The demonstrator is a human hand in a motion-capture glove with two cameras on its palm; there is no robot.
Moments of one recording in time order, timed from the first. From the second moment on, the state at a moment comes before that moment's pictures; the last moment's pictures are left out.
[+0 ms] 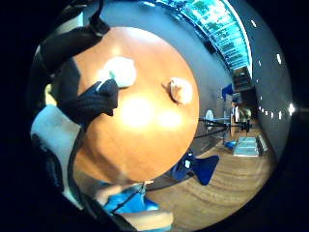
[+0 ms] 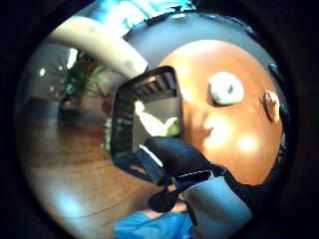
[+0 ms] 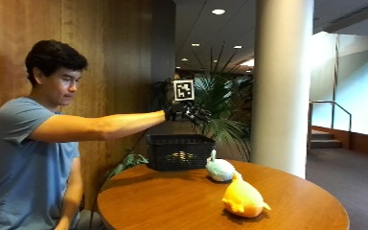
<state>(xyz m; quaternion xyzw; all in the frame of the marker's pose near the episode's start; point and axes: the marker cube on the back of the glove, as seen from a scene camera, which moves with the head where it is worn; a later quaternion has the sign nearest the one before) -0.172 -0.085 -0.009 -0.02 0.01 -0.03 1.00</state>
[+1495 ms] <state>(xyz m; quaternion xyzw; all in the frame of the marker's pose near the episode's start) -0.141 -0.166 0.236 -0.15 -0.03 -0.08 0.99</state>
